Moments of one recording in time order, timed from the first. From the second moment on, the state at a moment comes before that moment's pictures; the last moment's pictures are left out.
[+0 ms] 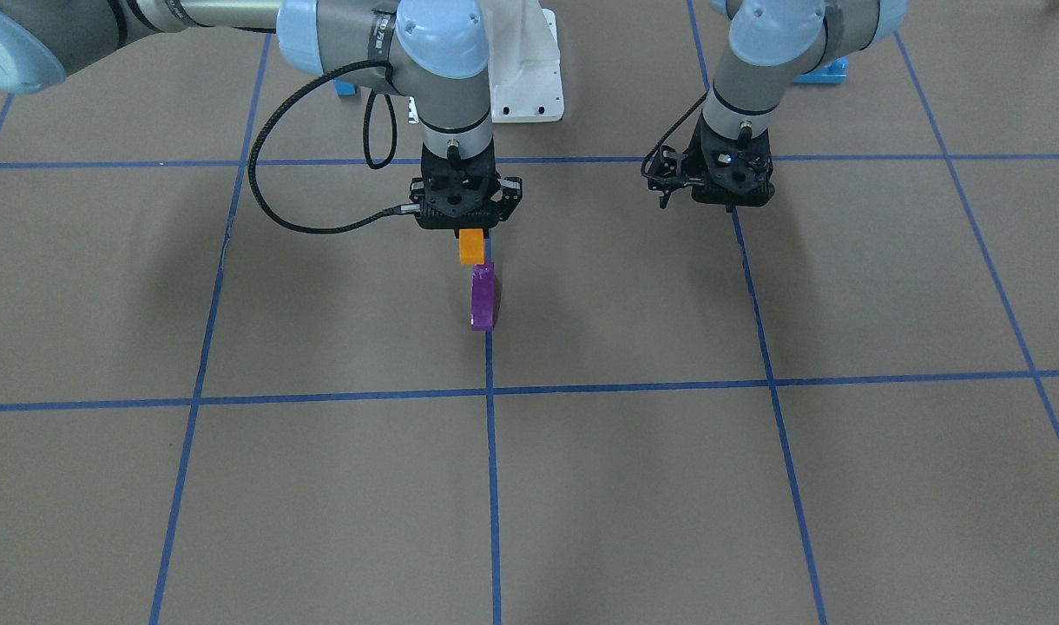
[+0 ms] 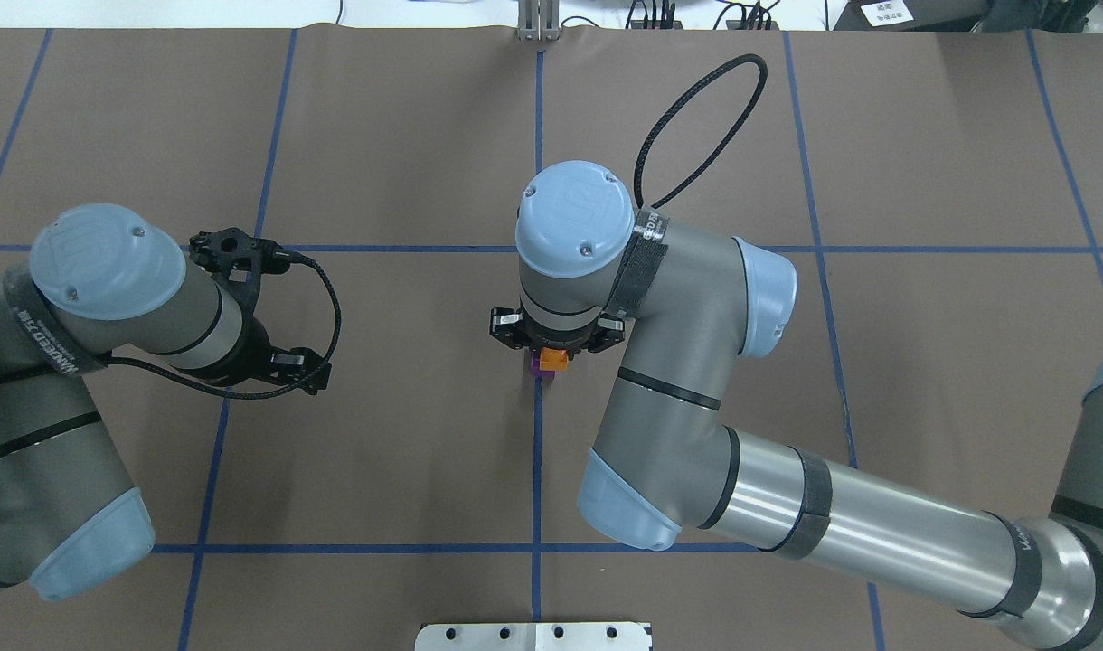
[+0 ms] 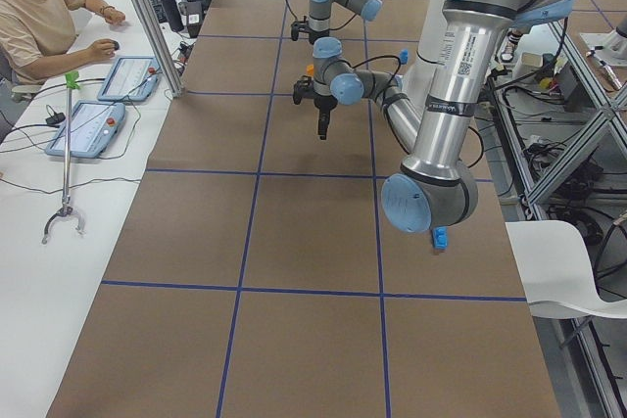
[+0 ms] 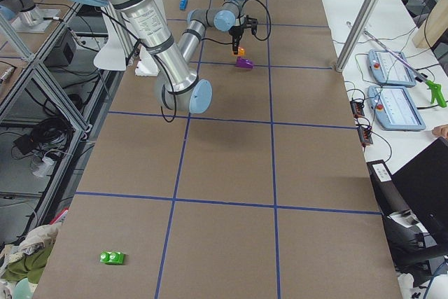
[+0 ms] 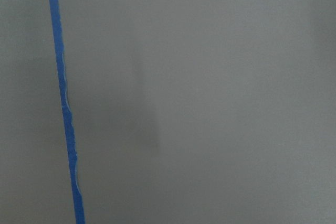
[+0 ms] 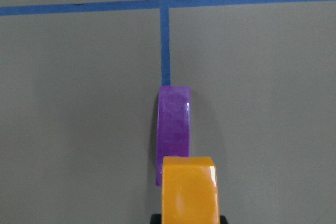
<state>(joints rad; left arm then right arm) -0.60 -1.85 -2.02 -1.53 -1.96 -1.00 0.49 -0.76 1.66 -1.72 1.87 1.26</state>
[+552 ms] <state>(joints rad) -0.60 -1.85 -2.01 -1.53 -1.96 -1.00 0.49 -0.74 1.61 -1.72 1.85 1.15</state>
